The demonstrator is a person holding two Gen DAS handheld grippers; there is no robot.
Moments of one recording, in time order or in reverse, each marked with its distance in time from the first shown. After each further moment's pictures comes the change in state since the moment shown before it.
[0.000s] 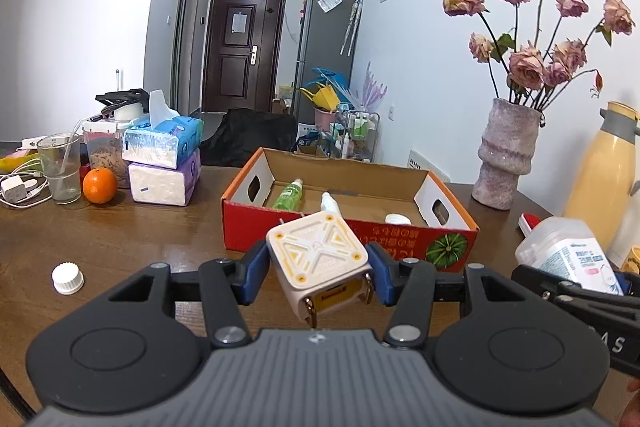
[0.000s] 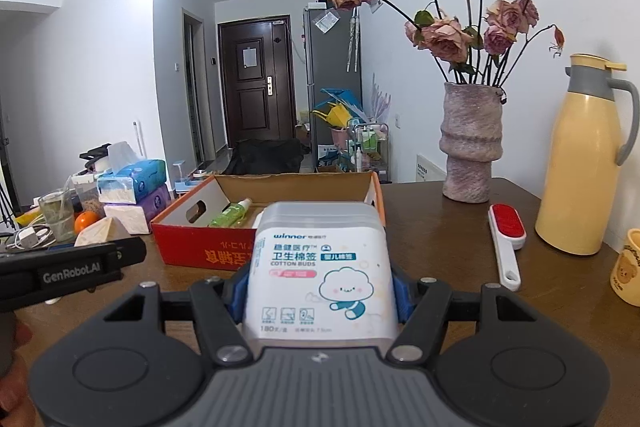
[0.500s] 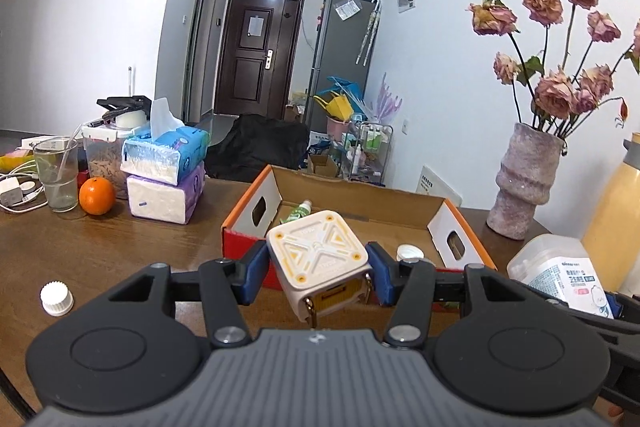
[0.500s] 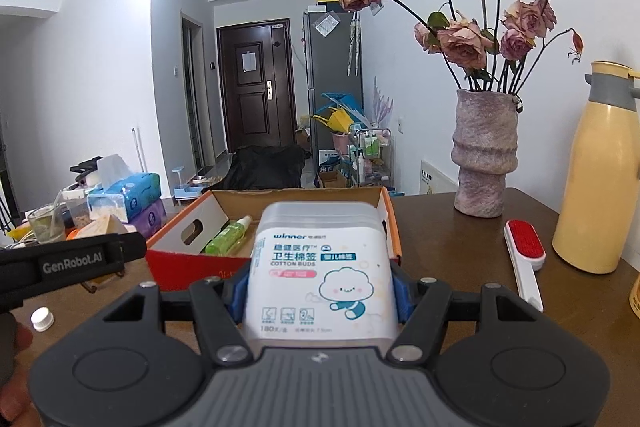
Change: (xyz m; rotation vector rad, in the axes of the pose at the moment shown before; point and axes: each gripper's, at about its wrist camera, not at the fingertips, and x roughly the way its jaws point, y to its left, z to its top) left arm 0.033 0.003 0.027 -0.053 -0.023 0.032; right arm 0.043 0.007 0.024 0.006 -0.013 0.001
